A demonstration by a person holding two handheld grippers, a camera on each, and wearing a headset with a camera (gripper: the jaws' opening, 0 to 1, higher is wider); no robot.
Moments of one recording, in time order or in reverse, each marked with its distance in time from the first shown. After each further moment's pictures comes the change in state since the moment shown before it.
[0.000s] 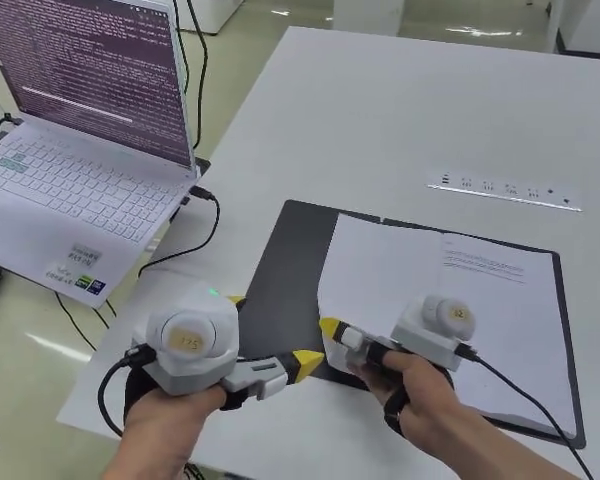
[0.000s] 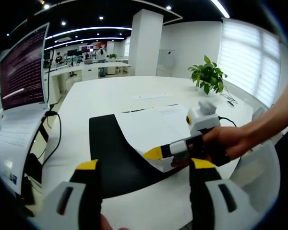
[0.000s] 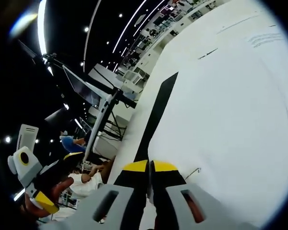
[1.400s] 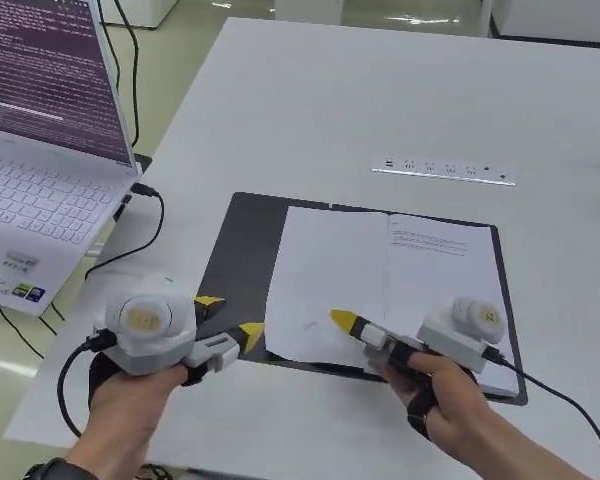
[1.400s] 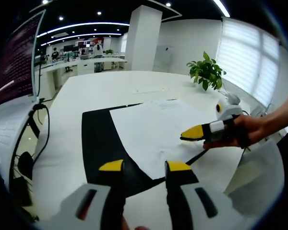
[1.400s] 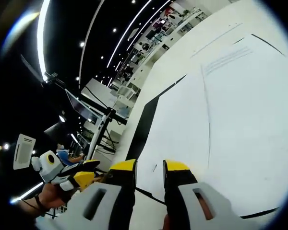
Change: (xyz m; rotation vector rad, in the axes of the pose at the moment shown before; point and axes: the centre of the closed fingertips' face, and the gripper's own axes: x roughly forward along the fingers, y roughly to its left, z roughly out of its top) left arm 0.035 0.003 -0.015 0.001 0.051 -0.055; right arm -0.100 -0.045 0.029 0.032 -0.144 -0.057
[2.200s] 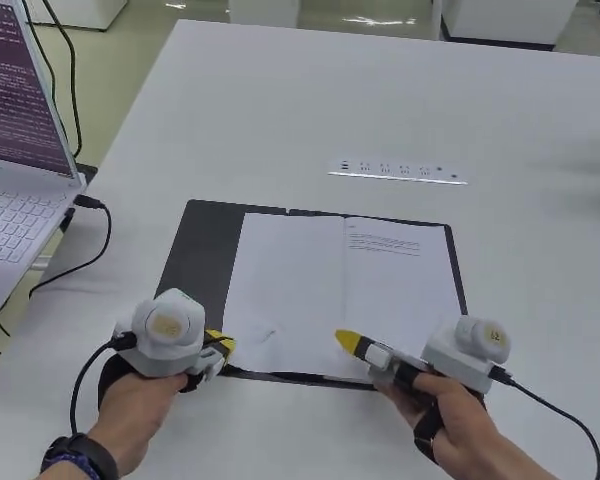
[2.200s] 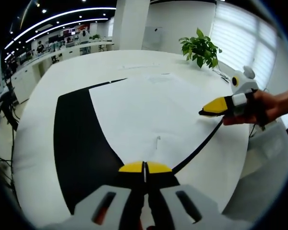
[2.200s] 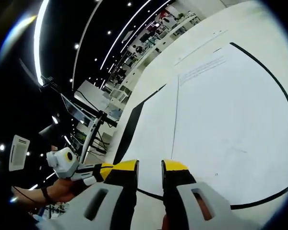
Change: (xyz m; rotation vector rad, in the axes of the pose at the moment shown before) left arm 0.068 -0.012 -0.045 0.049 0.166 -0.068; right arm -0.037 -0.034 0.007 0.001 -0.014 -0.068
